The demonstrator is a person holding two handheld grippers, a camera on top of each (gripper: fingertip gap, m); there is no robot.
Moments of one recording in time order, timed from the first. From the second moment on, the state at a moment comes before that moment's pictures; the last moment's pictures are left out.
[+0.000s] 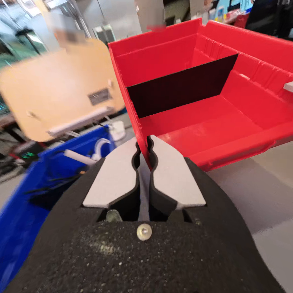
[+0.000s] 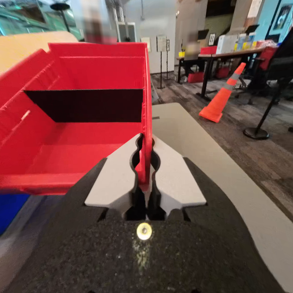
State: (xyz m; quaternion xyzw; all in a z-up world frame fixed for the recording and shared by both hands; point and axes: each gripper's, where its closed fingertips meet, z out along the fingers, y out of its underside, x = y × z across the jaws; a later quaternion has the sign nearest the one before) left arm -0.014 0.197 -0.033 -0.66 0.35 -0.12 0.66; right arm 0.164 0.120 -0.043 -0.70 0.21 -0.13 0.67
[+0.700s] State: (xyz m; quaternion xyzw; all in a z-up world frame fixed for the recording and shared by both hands) left arm 0.004 0.167 -0.118 -0.73 0.41 -0.16 0.51; right arm 0.208 0.119 -0.128 -0.83 0.16 -0.15 0.52
